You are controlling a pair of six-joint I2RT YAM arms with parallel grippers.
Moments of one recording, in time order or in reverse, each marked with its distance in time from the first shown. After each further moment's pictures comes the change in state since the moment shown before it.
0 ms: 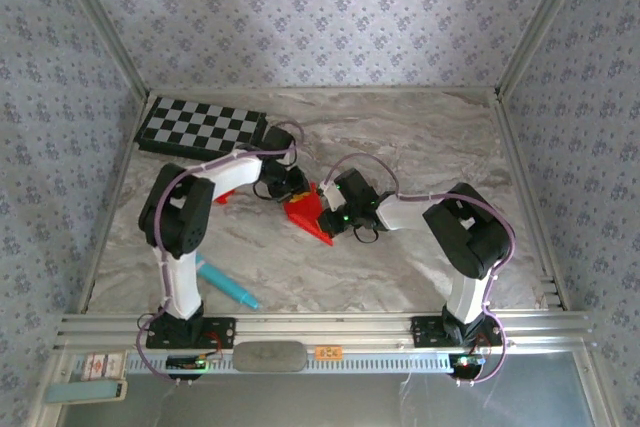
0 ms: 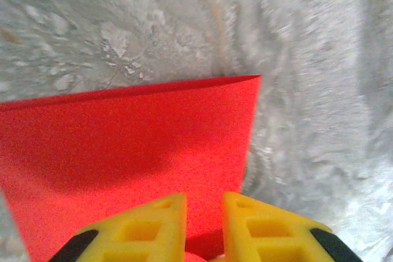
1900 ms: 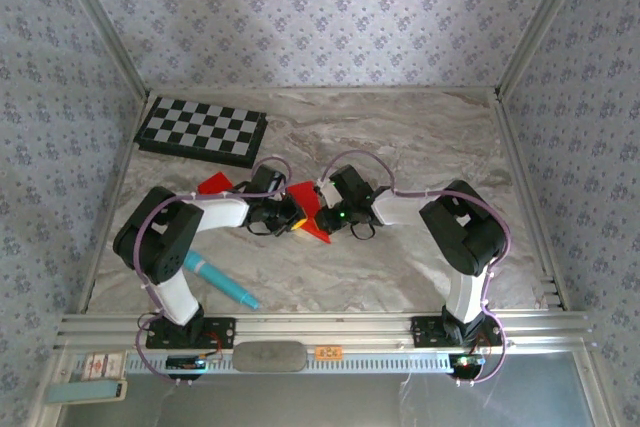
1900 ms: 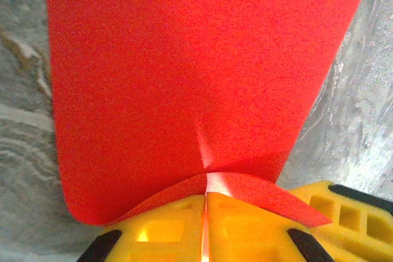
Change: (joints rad) left arm -0.066 -0.169 -0.473 0.457 0.038 -0.270; right arm -0.003 0.028 0.074 -0.090 0.000 0.027
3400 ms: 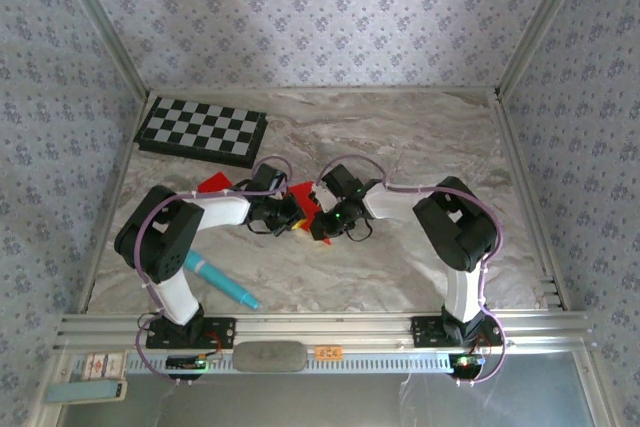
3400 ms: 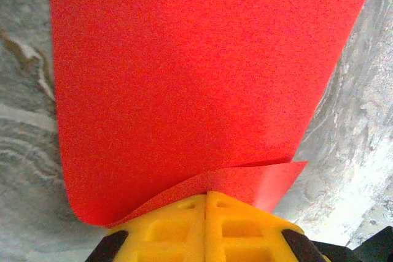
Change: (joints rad) left arm 0.000 0.009 0.027 -0.050 -0.011 0.009; right arm 0.027 0.055 0.108 -0.237 -0.159 0.102
